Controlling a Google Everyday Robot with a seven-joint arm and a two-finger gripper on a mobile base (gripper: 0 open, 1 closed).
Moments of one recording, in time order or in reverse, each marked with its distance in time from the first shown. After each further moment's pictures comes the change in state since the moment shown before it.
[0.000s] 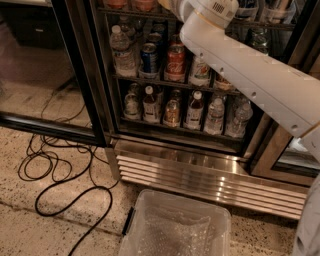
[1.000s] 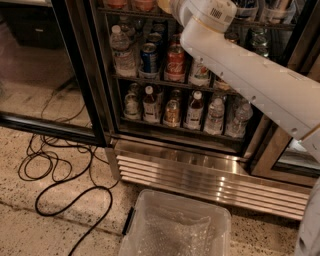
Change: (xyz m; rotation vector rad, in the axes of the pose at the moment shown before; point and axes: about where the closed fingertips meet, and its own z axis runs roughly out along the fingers) arm 0.007 0.002 -0.002 0.006 0.000 -0.047
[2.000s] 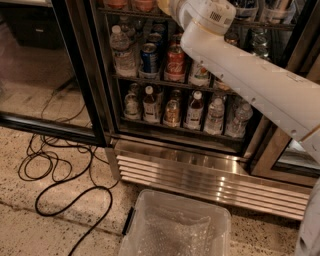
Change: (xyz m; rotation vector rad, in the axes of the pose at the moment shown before) arm 0.005 0.000 0.001 -0.002 -0.007 -0.033
